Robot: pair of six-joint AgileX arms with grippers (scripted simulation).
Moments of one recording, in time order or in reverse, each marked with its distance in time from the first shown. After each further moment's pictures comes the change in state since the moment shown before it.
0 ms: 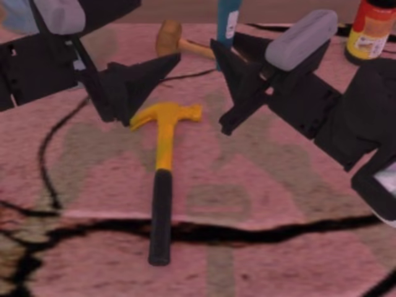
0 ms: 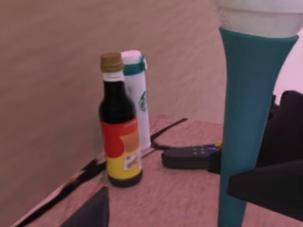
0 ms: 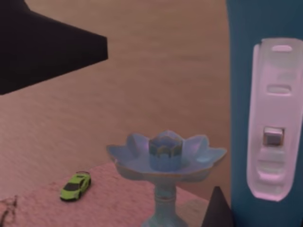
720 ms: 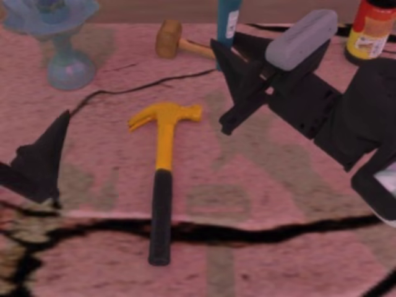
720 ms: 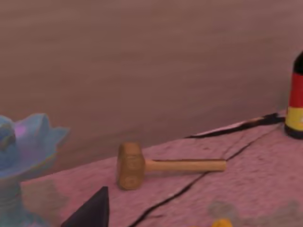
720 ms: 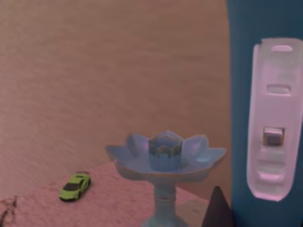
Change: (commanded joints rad) left arm 0.153 -0.729 -0.444 -0.261 -0.461 -0.067; right arm 0.000 0.000 0.000 0.000 0.000 0.000
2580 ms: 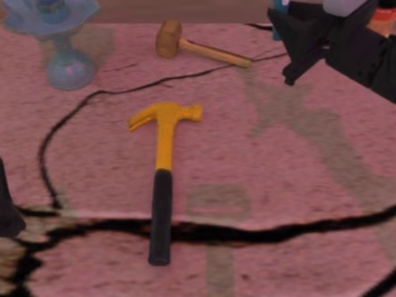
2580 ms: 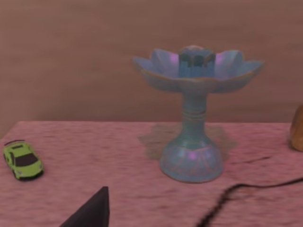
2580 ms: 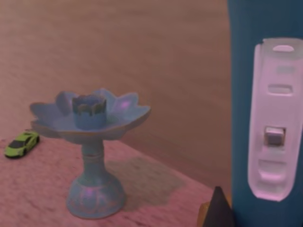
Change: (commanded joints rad) left arm 0.124 -0.536 -0.329 -0.185 -0.366 -0.048; right arm -0.304 0.055 0.149 -0.214 -0.299 -0.023
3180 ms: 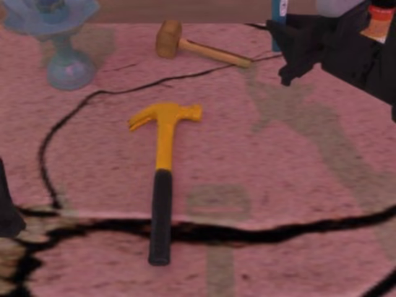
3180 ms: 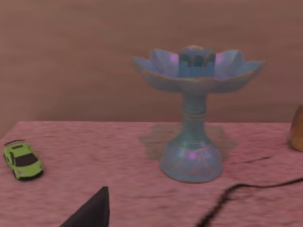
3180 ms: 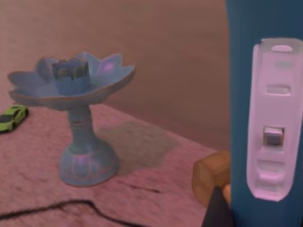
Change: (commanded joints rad) left arm 0.000 0.000 0.000 0.000 0.000 0.000; right arm -0.018 0.047 0.033 -0.092 0.020 0.023
